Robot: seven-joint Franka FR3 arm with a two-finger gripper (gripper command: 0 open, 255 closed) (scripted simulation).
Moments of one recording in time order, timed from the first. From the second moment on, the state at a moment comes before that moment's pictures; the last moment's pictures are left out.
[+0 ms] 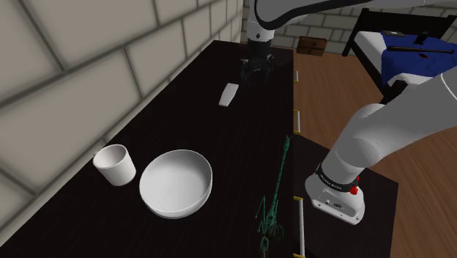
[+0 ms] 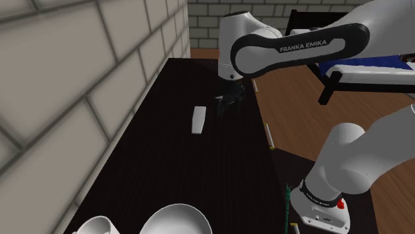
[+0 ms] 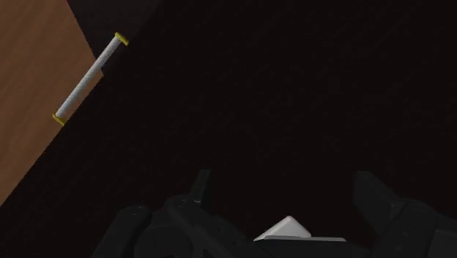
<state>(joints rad) -0.08 -0.48 0.05 -2.37 0.06 1.85 0.32</state>
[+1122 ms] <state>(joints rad) -0.18 0.12 0.06 -2.04 0.00 2.17 0.92</state>
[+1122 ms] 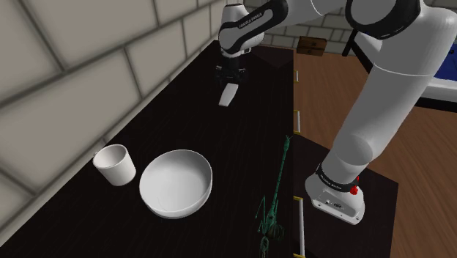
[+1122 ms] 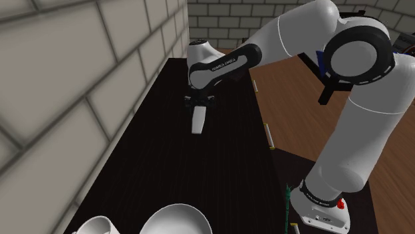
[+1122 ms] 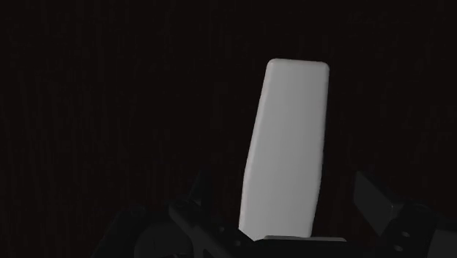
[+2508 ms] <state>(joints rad) -0.19 0.26 0.04 -2.01 -0.02 2.28 1.01</state>
